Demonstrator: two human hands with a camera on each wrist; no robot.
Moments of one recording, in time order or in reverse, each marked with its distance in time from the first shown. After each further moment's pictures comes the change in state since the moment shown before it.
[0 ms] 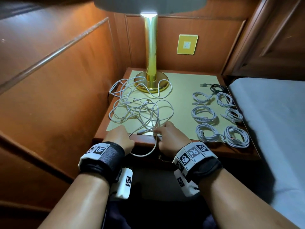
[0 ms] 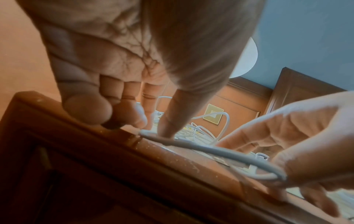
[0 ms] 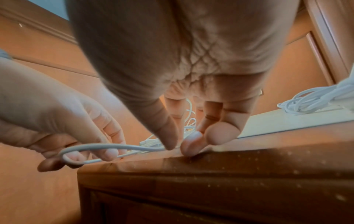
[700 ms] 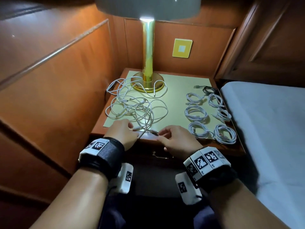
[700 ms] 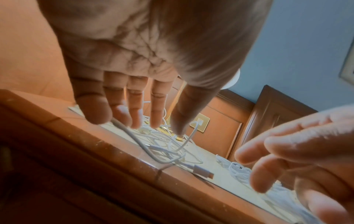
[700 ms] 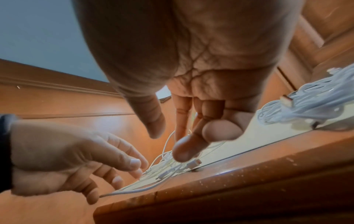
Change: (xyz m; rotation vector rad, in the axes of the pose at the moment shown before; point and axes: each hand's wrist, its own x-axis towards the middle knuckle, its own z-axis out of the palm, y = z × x) left_hand -0.027 0.019 -0.010 -0.211 0.054 0.088; right_hand -0.052 0.008 -0.023 0.265 0.103 0.076
